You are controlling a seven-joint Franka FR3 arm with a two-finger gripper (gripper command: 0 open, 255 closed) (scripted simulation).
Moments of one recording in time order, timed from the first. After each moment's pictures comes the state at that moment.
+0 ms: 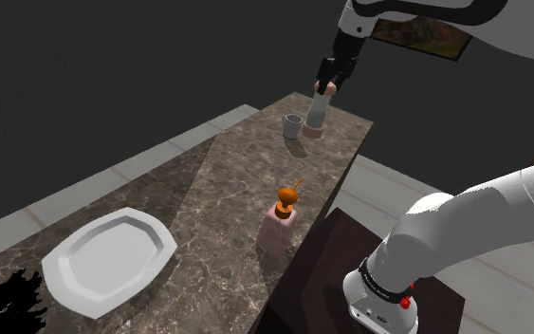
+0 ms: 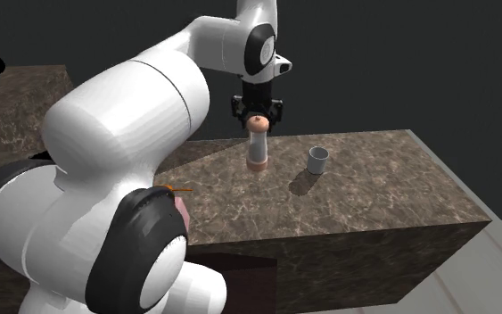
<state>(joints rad) -0.09 -0.43 -0.20 -2.02 -0.07 1.68 -0.18</state>
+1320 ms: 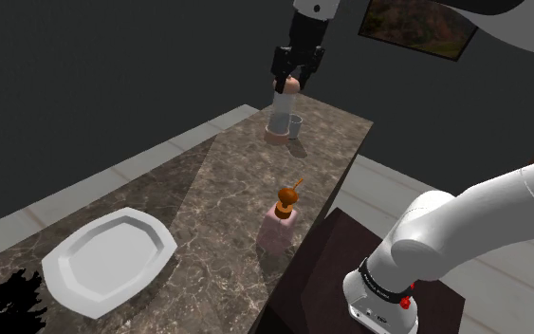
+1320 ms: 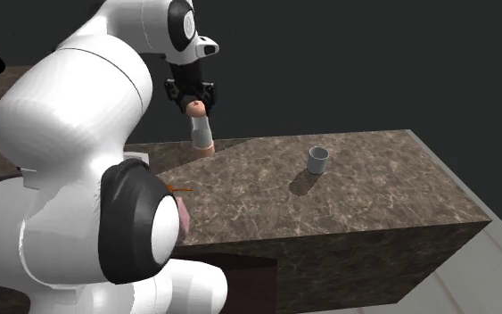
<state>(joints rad) 0.01 -0.43 0.06 -1.95 0.01 1.60 0.17</state>
